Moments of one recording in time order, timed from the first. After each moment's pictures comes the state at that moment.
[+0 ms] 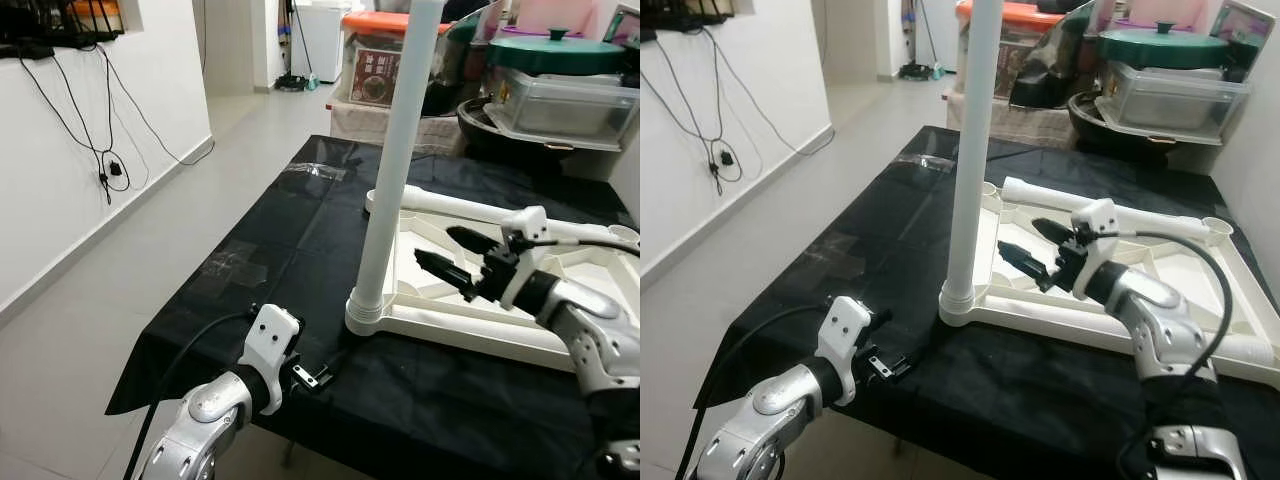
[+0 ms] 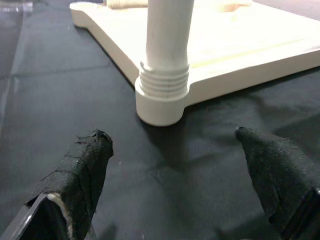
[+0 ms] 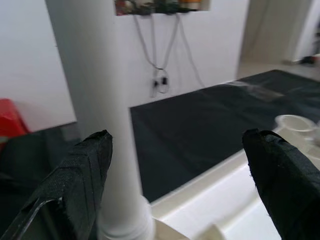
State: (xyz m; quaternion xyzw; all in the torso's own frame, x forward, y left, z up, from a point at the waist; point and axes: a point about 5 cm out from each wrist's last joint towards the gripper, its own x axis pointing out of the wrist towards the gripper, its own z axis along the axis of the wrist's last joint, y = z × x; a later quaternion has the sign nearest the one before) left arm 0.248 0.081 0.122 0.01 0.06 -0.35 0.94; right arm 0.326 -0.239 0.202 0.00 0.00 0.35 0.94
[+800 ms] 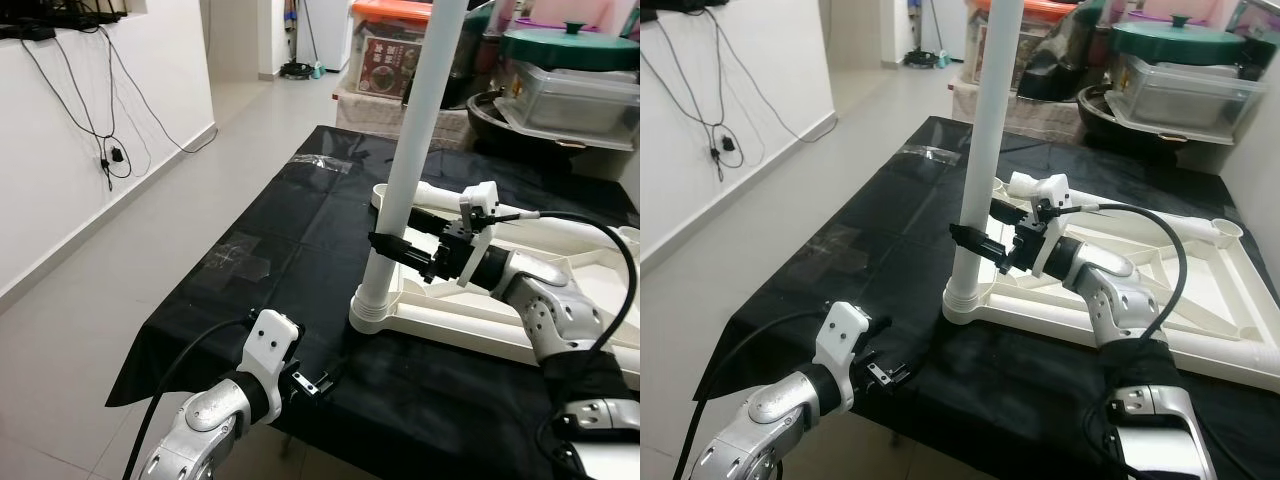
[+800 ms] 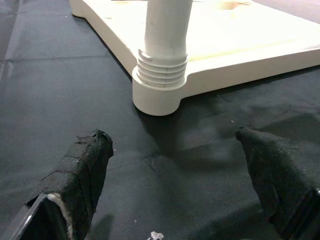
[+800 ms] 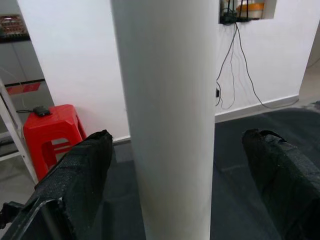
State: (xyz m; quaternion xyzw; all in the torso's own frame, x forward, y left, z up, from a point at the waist) left arm 0.241 0.080 0.125 0.00 0.06 -0.35 0.93; right arm 0.346 -0.196 0.218 0.02 -0.02 0.45 0.89
